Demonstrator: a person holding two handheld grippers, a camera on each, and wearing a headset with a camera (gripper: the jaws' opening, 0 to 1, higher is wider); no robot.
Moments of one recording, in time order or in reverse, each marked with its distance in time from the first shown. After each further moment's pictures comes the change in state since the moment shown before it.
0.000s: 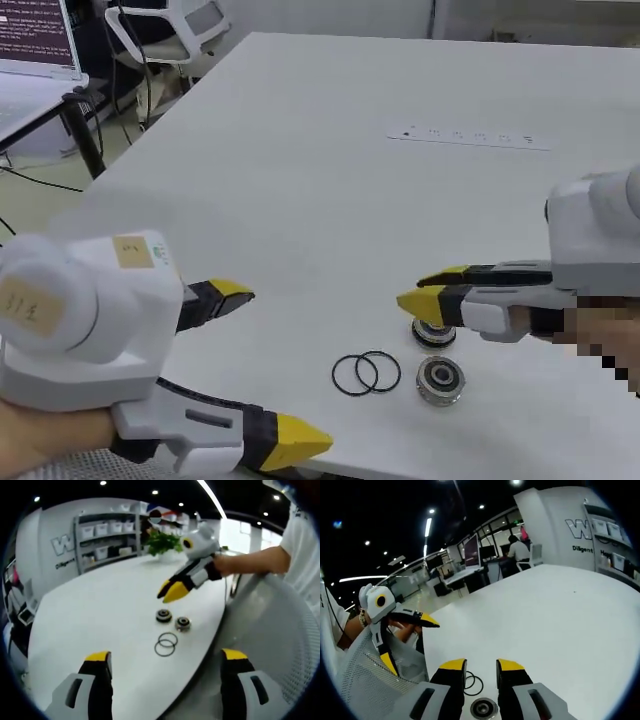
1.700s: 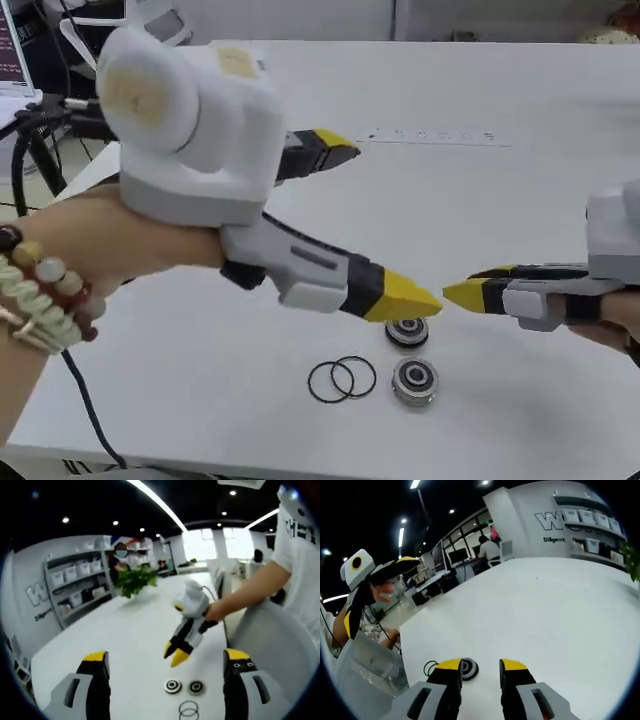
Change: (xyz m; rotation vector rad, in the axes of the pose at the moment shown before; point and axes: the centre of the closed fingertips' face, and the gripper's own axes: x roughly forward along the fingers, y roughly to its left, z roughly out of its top) left arm 0.060 -0.005 0.158 0.298 -0.230 -0.188; right arm -0.036 -0.075 -0.031 0.153 -0.010 -0.168
